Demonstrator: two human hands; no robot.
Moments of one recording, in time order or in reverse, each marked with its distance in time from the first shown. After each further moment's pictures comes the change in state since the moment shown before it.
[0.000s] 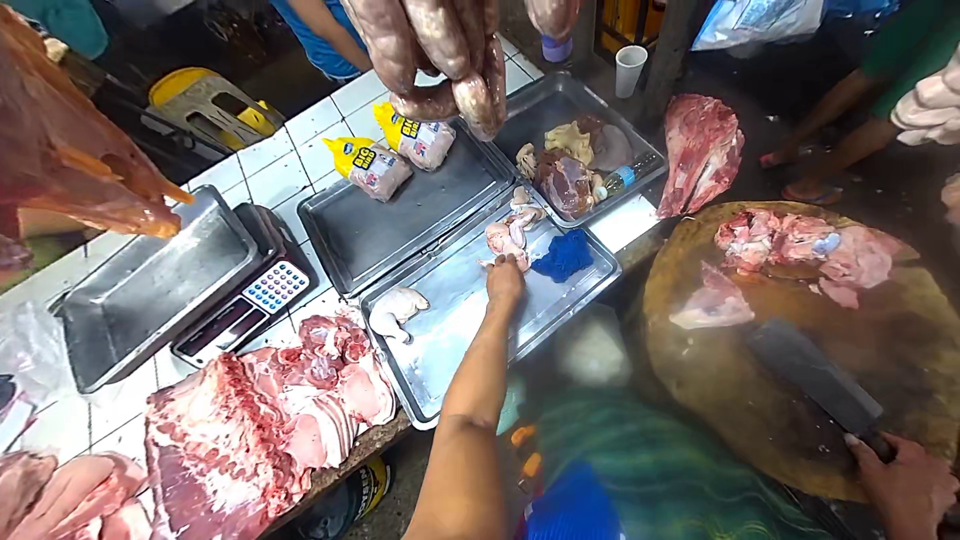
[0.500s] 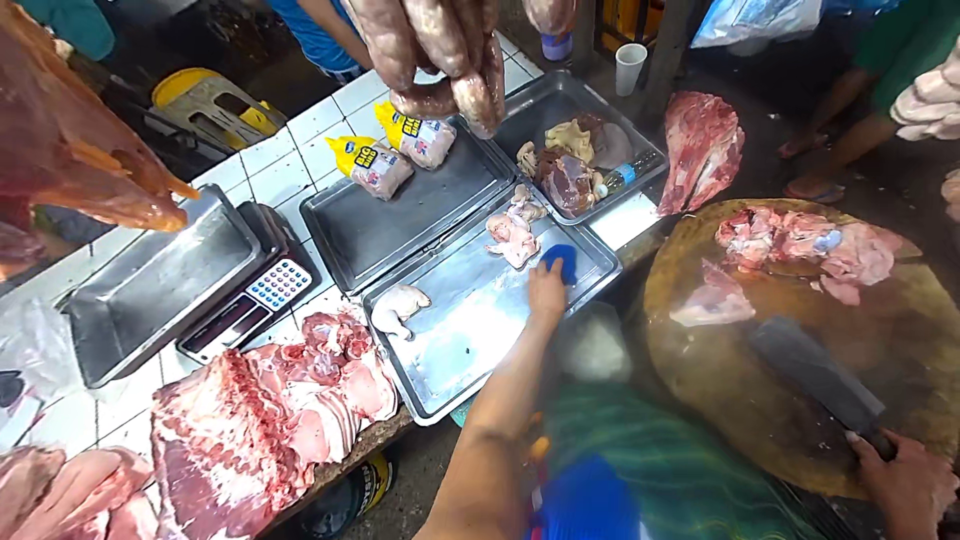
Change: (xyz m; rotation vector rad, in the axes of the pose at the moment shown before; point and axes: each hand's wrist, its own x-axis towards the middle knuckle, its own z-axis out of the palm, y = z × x) left_hand -0.047 0.064 0.041 -0.031 0.098 0.167; right_hand -0.001 -0.005 -0.001 0.015 0.000 0.025
